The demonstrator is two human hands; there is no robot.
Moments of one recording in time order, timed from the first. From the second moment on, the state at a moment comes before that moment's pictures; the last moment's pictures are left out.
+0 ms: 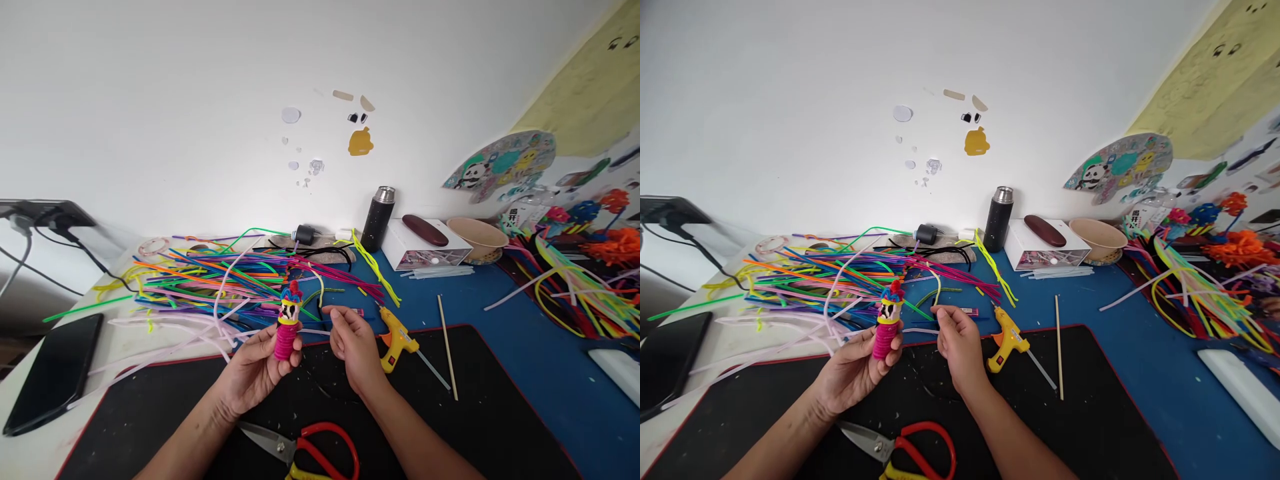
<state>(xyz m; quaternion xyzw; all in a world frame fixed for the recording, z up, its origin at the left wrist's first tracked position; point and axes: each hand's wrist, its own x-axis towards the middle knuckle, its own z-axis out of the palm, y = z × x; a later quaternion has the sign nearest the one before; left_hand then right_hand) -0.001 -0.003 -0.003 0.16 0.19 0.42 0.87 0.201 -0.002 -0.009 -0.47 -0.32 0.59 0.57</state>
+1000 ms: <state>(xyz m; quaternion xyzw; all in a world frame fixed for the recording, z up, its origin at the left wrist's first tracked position) 0.009 -0.003 -0.005 0.18 0.28 0.43 0.84 0.200 -0.002 0.008 -0.44 -0.36 0.59 0.58</state>
